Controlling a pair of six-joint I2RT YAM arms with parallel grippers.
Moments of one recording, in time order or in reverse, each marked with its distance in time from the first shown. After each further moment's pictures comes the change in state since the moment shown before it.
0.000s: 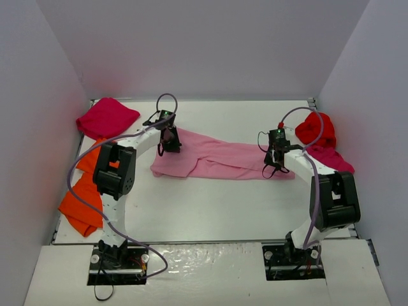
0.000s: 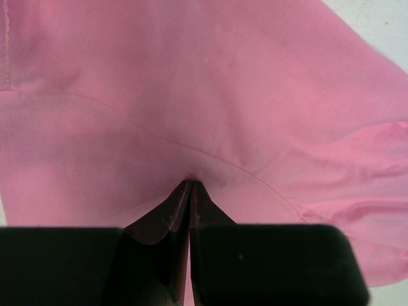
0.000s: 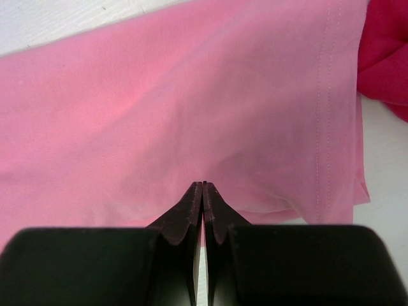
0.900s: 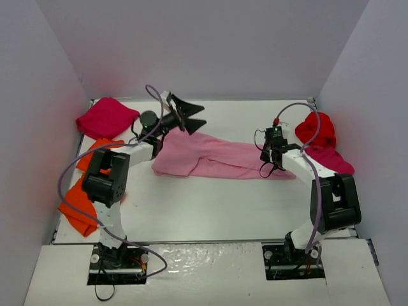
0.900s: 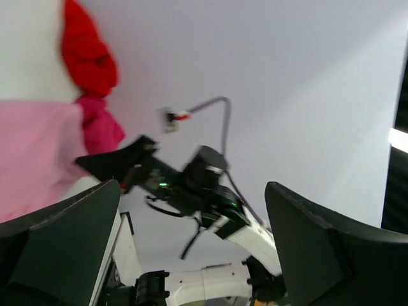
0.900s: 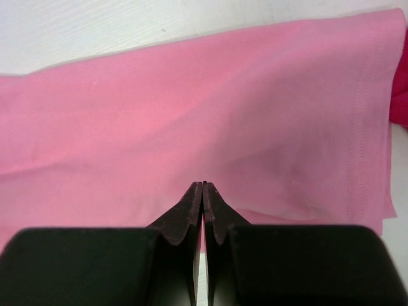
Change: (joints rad) left arm 0.031 -0.109 -0.371 1.524 0.704 -1.114; right arm 0.044 -0.020 0.017 0.047 -0.007 -0.019
